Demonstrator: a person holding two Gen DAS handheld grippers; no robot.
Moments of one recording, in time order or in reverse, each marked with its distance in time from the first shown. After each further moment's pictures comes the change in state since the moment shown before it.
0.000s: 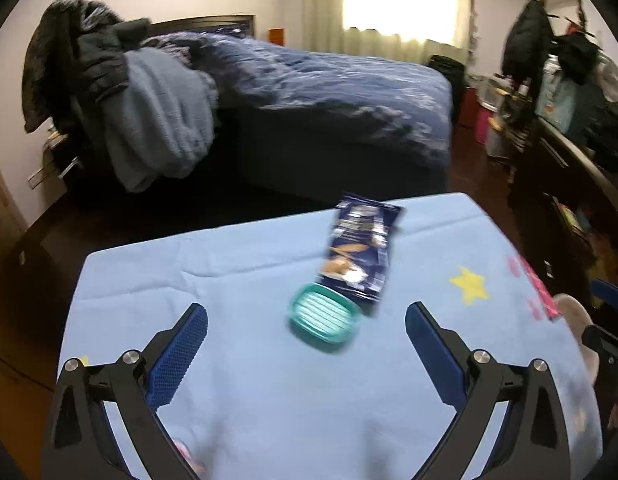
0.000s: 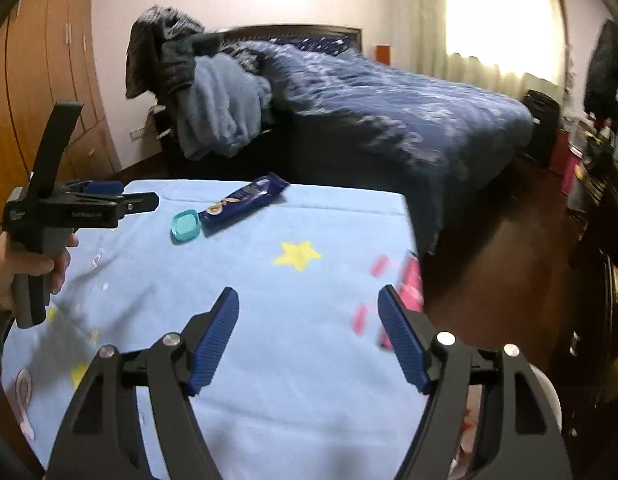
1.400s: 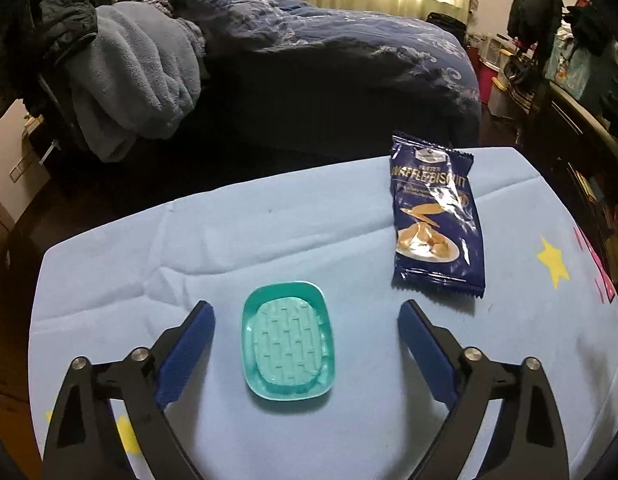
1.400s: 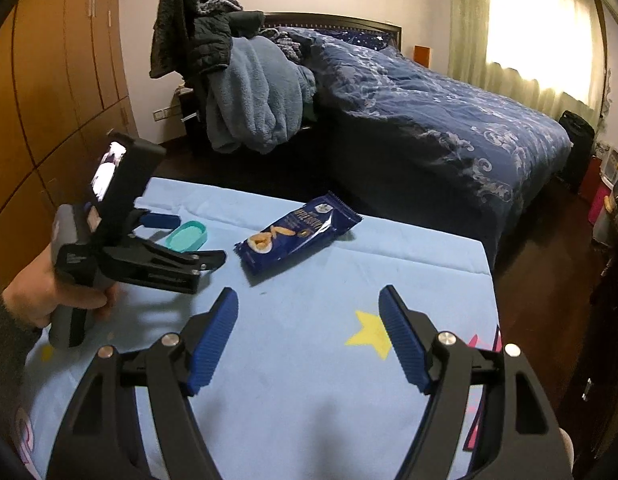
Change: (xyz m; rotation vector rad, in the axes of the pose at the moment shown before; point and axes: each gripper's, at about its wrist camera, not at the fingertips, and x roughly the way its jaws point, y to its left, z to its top) left arm 0.083 0.039 -0.004 0.053 0.150 -0.025; right arm 0.076 0.051 0.049 -0.080 0.015 0.052
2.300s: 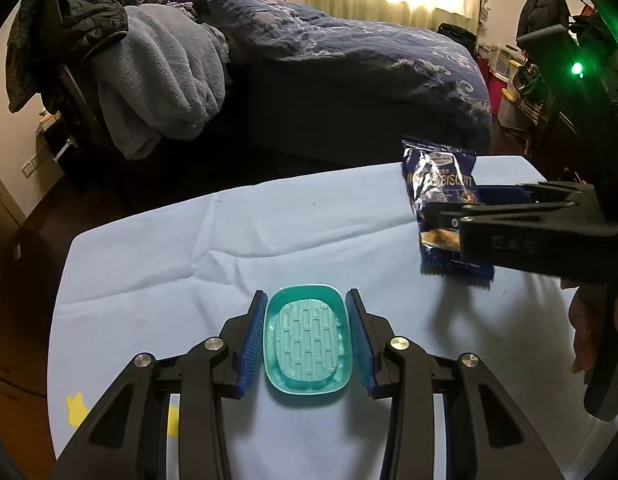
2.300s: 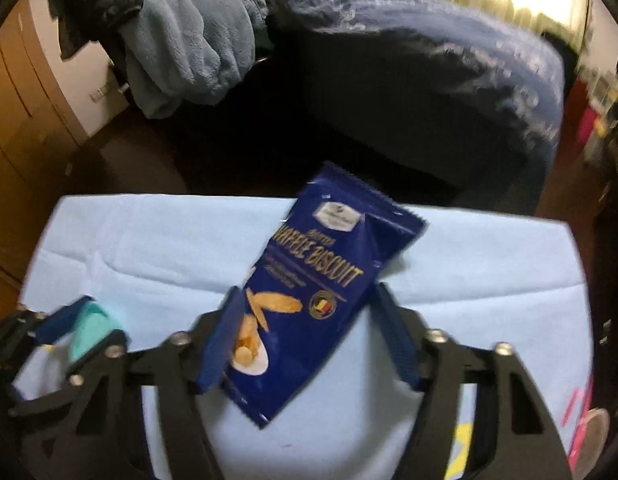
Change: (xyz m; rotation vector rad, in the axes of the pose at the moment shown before) left arm -0.016 0.021 -0.013 -0.023 -0.040 0.031; right arm 0.165 0.028 0.060 0.141 0.261 -0.126
